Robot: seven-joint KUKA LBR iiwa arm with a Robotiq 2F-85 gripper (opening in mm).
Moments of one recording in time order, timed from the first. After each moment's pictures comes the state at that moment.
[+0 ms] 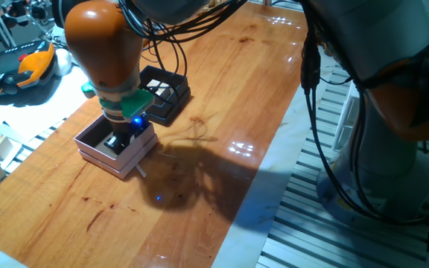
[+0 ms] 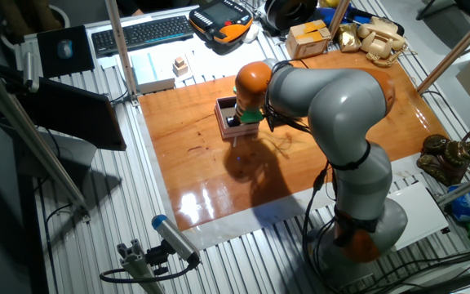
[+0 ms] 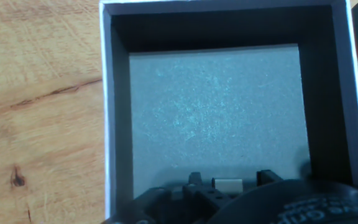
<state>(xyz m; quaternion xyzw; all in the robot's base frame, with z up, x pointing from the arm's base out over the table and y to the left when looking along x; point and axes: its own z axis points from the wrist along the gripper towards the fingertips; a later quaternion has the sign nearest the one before) 0.576 0.148 0.038 0.06 1.00 -0.01 0.07</state>
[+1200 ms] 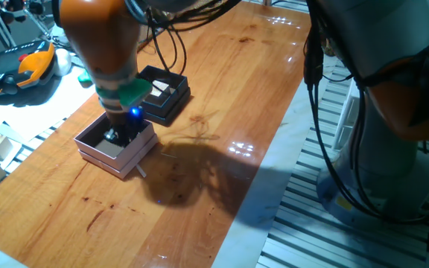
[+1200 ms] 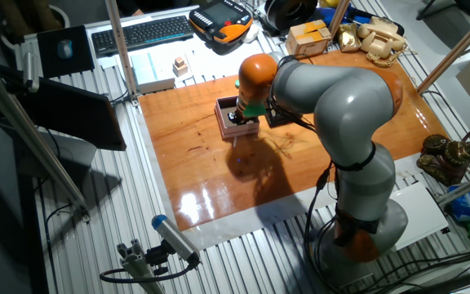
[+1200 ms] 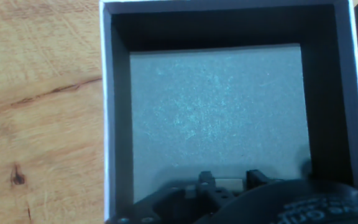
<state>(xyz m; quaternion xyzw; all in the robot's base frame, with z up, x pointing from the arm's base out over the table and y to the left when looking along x) 0.579 0.147 0.075 0.05 1.00 0.00 0.06</state>
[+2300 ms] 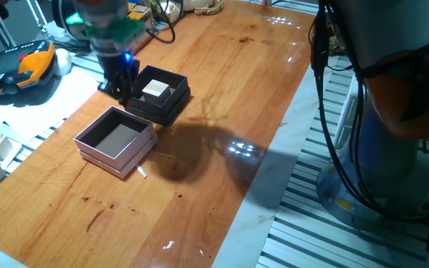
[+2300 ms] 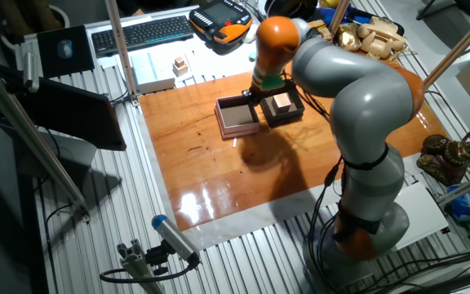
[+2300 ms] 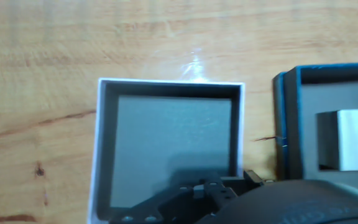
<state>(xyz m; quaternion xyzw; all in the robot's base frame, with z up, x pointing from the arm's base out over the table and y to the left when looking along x) 0.605 0.087 0.166 0.00 1.00 0.01 0.04</state>
